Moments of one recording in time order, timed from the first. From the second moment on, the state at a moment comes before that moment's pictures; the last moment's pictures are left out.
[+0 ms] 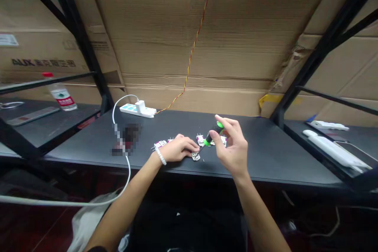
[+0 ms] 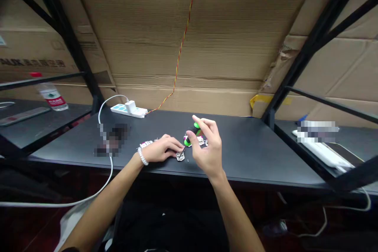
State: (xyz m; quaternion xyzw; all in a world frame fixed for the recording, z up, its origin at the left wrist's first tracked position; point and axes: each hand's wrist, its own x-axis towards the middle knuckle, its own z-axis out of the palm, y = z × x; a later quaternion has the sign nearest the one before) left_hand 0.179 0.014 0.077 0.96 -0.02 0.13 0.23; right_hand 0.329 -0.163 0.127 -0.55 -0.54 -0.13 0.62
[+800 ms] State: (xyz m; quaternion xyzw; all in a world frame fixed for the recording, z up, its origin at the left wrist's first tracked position) left_hand 0.178 0.013 0.078 0.96 -0.01 0.13 0.24; right_hand 0.334 -0.163 0.127 -0.55 -0.57 -0.15 0.60
